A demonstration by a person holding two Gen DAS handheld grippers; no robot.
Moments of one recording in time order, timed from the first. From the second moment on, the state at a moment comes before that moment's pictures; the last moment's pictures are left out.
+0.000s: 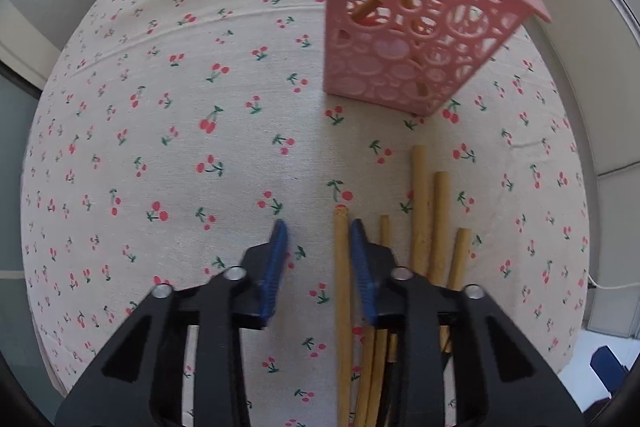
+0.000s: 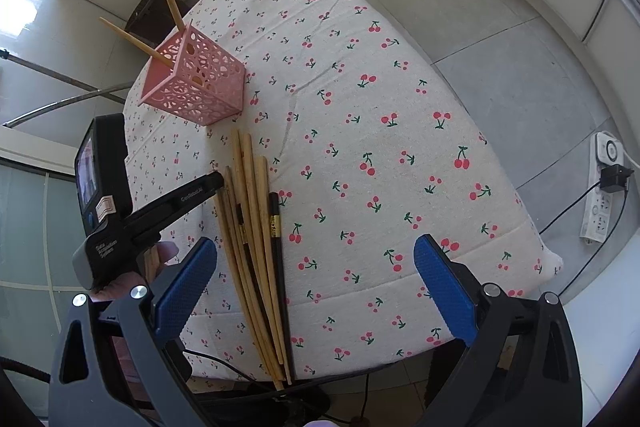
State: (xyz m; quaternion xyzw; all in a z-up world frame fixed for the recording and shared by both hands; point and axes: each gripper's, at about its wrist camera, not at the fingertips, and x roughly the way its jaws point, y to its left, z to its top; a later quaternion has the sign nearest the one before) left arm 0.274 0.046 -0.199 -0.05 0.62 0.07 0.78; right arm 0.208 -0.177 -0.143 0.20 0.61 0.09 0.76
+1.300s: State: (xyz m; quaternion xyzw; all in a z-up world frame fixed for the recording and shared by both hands) left arm 0.226 0.109 -0.168 -0.07 0.60 0.05 0.80; right arm 0.274 -0.073 -0.203 0.10 0.61 0.06 0.79
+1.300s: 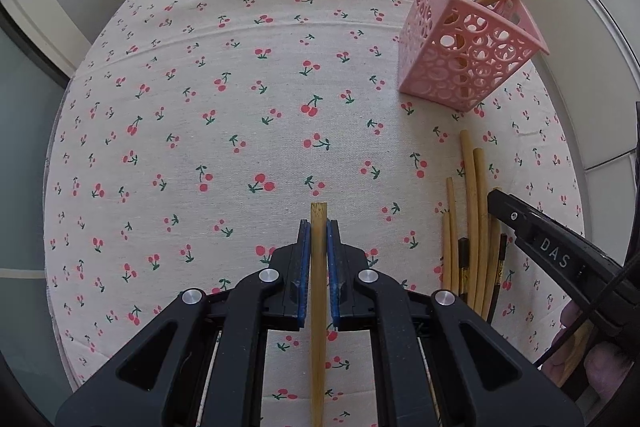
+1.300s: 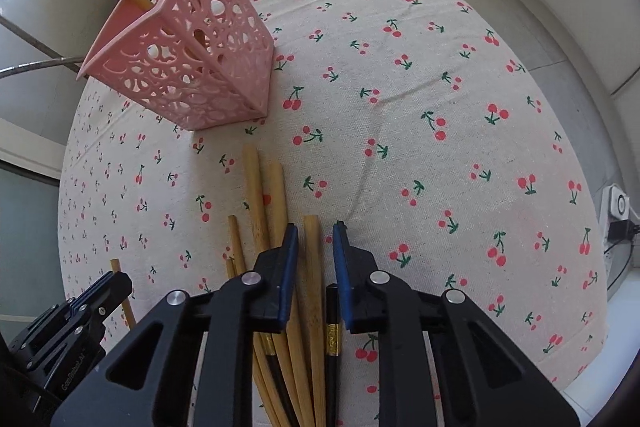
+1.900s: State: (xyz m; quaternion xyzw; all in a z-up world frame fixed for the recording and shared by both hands) left arm 0.198 0.125 -0.087 -0.11 0.47 0.03 0.88; right arm 0.260 -0.083 -0.140 0.14 0.50 0.11 0.85
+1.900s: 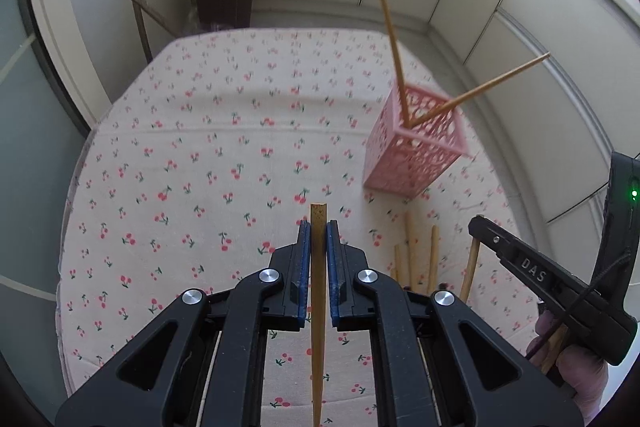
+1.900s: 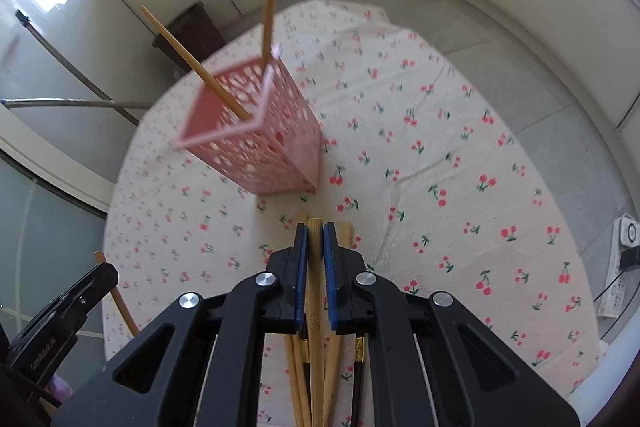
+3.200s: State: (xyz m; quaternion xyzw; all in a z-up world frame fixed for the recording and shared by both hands) left arm 0.119 0.093 0.030 -0.10 0.33 0.04 0.94; right arm 0.154 -0.223 0.000 0.25 0.35 0.18 0.88
